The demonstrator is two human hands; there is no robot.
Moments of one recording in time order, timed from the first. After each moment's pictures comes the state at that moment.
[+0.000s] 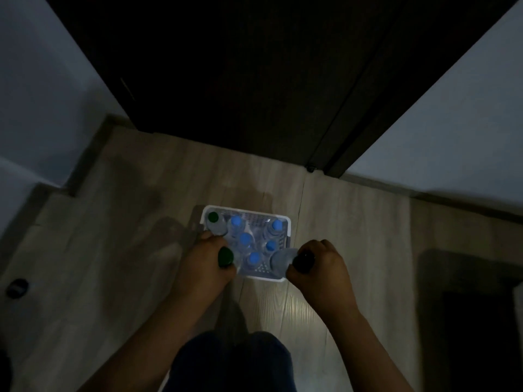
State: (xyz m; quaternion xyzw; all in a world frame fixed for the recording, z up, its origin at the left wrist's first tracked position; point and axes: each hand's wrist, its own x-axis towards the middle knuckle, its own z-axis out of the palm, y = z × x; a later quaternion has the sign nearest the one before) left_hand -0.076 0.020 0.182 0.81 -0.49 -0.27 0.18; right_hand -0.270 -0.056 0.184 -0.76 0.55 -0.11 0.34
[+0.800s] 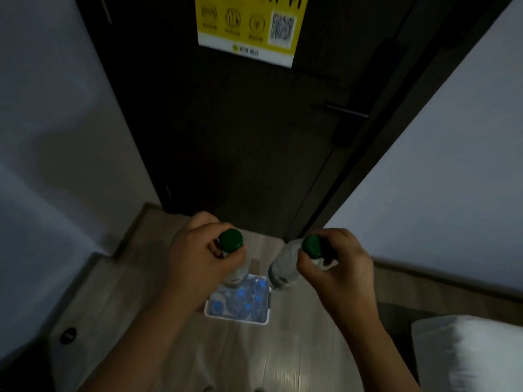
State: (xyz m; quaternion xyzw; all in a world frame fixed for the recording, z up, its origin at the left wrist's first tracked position) left_hand -0.046 0.067 0.648 0.72 -0.51 -0.14 0.45; right_hand -0.251 -0.007 0.654 -0.79 0.46 -0.33 0.25
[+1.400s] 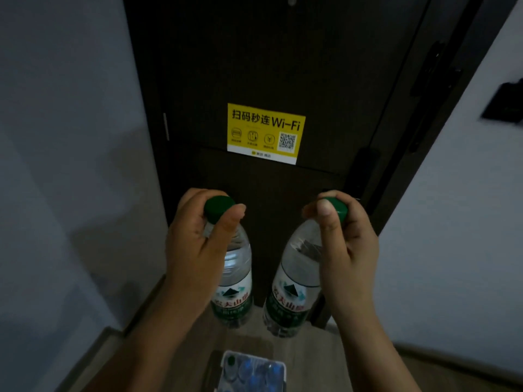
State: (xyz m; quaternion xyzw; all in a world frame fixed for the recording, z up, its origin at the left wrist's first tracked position) left_hand -0.040 0.084 0.804 0.57 -0.48 -0.03 0.67; right_hand -0.191 0.008 0.811 -0.67 0.25 -0.59 0.38
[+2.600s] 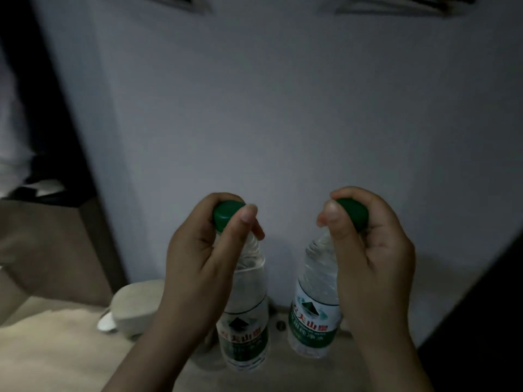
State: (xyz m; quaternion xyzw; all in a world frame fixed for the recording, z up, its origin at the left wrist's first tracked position) left_hand -0.179 0.399 0.857 0.75 -0.03 0.41 0.53; right_hand -0.127 0.250 0.860 -0.69 -0.25 -0.27 0.62
